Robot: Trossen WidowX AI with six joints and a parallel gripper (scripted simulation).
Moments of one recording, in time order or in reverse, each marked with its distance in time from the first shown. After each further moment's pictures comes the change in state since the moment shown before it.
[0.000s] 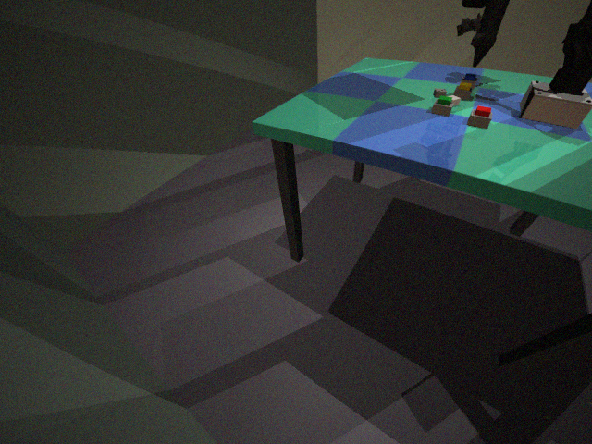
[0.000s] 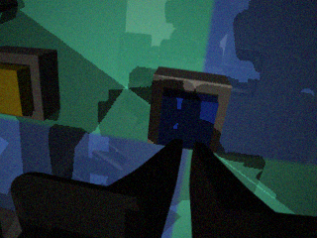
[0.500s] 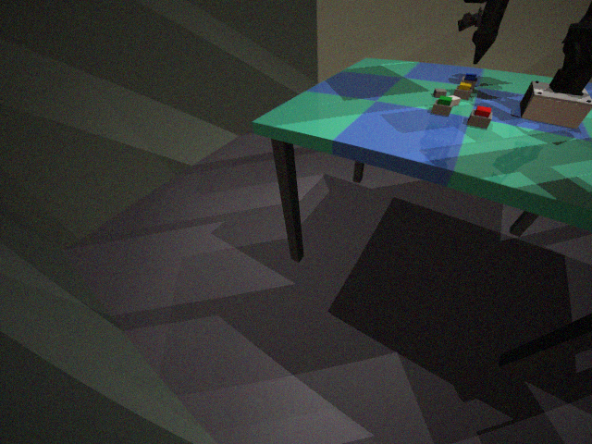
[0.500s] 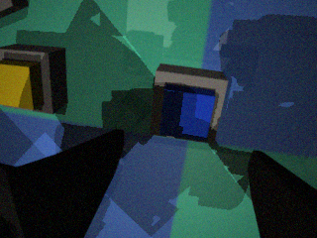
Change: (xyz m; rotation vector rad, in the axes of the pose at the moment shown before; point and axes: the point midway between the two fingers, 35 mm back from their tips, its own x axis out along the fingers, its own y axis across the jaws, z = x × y) arm -0.014 -0.001 0.001 0.000 0.002 0.000
